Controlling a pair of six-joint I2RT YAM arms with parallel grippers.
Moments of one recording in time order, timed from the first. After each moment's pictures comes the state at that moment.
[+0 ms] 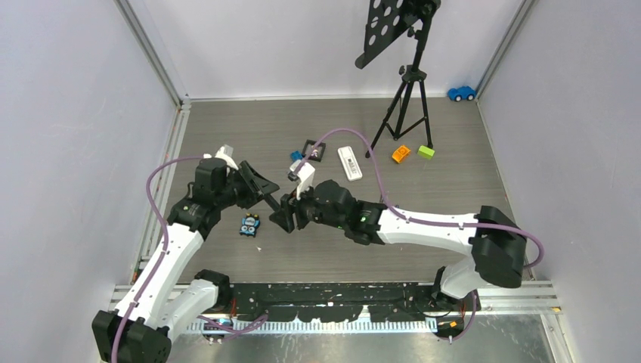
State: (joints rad) left arm -0.27 0.88 0.78 -0.49 0.28 -0.87; right arm 1.13 1.47 0.97 0.24 0.00 0.38
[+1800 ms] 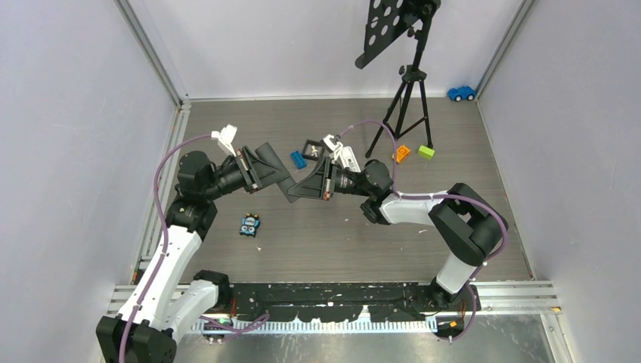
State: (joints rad) left arm -0.19 0.86 0.76 -0.03 0.80 -0.95; right arm 0.77 1.69 0.79 1.31 -0.73 1.32
